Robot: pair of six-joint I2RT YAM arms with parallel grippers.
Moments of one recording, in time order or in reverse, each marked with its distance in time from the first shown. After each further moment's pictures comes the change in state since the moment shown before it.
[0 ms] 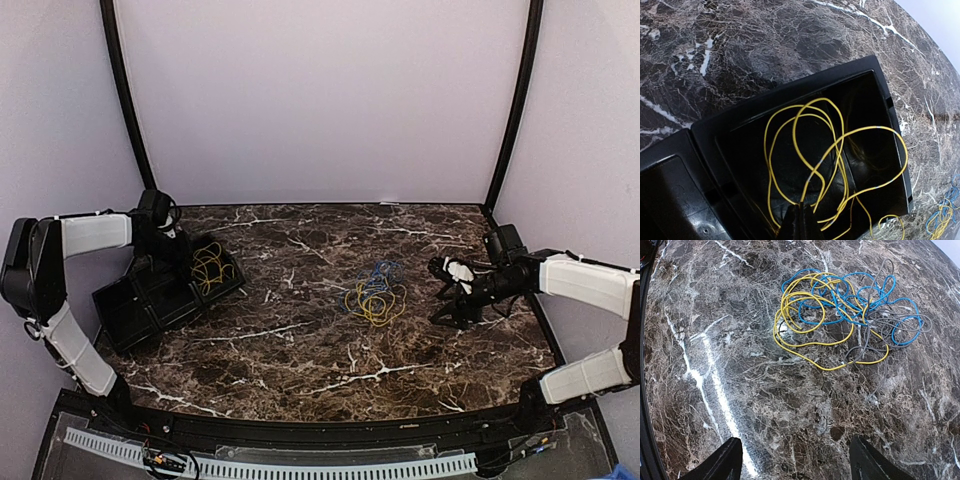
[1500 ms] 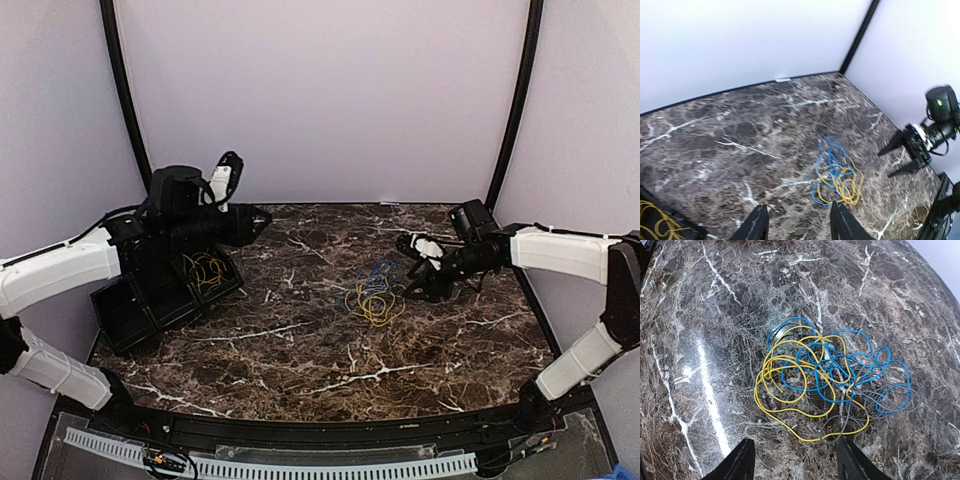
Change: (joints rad) left arm -0.579 -0.367 -0.018 0.296 -0.123 0.222; right arm 0.154 0.211 0.235 0.075 0.069 0.065
